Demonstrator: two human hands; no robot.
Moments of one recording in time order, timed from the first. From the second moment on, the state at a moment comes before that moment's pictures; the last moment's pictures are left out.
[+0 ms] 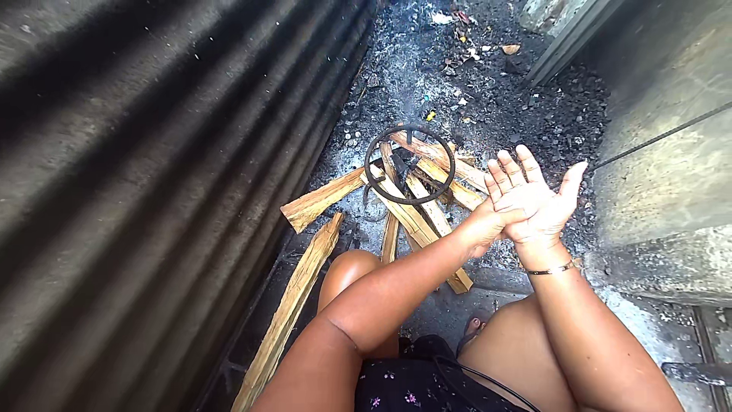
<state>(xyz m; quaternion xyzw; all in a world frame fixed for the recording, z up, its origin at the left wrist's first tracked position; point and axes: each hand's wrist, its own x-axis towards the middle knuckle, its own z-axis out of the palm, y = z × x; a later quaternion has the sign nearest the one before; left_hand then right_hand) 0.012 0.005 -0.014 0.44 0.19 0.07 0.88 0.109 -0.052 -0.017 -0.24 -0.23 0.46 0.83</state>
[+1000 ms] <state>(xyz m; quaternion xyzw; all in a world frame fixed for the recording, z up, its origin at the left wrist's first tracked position) 0.023 0.009 -0.030 0.54 0.18 0.22 0.79 0.113 -0.049 -0.032 -0.21 -0.31 0.45 0.81</state>
